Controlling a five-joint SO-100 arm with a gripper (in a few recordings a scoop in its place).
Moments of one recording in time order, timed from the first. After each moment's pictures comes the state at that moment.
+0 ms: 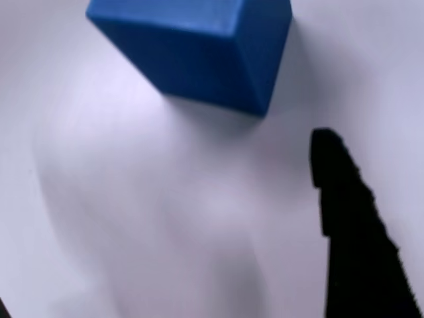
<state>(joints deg) 31.0 53.5 98.3 -24.4 -93.6</state>
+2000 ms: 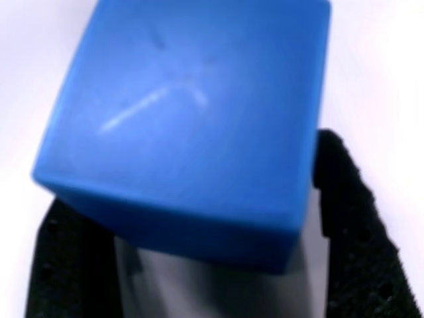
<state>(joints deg) 31.3 22.9 58.7 -22.7 -99.1</state>
